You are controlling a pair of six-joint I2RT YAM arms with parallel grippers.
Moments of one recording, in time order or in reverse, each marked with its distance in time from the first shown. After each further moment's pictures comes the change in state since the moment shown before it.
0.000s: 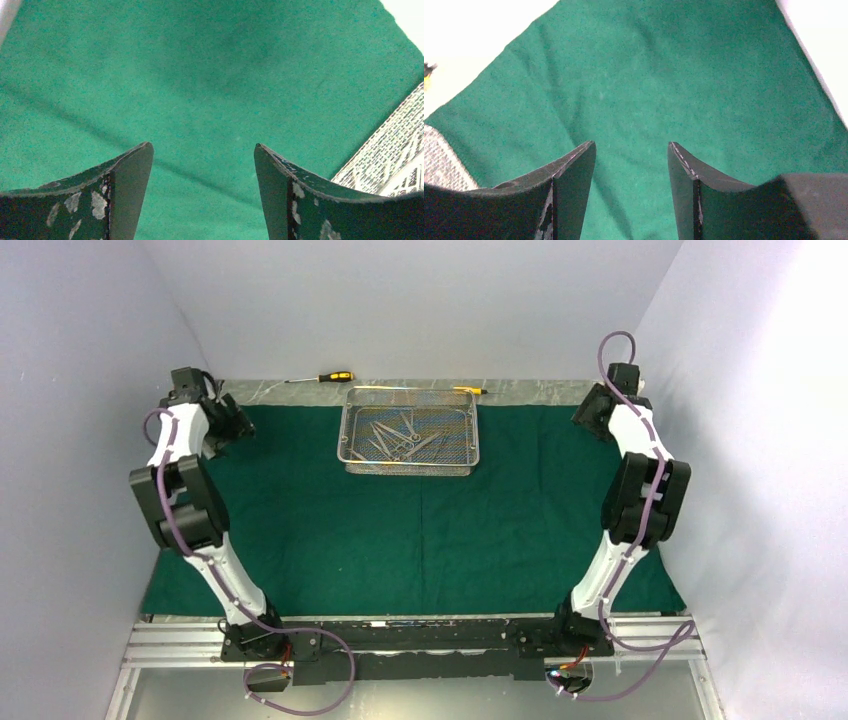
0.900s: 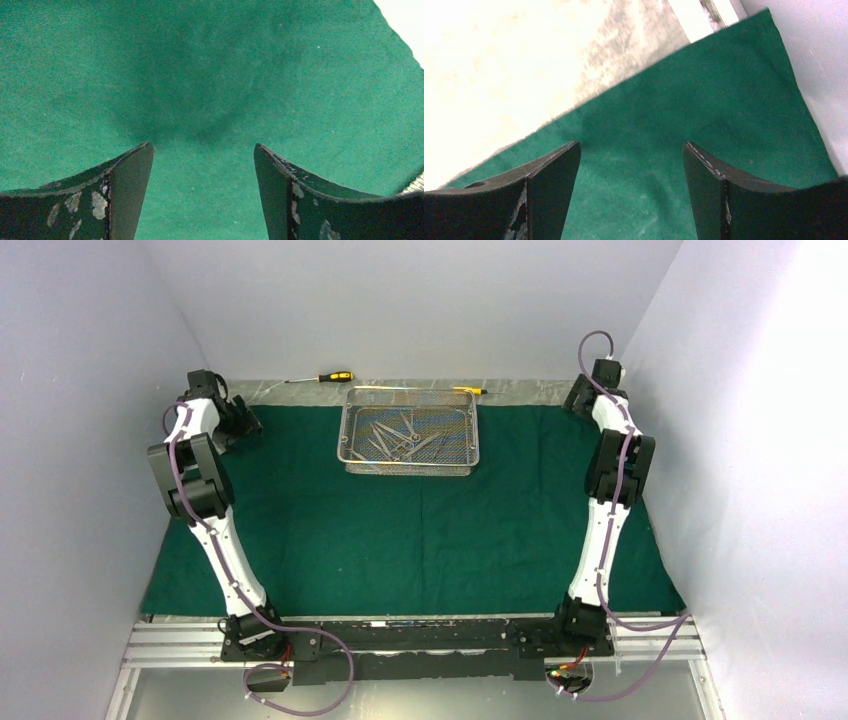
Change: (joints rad) left arm -0.032 0.374 0.274 0.083 0.050 0.013; right arm 0.002 0.626 0.554 0.148 0.052 -0.130
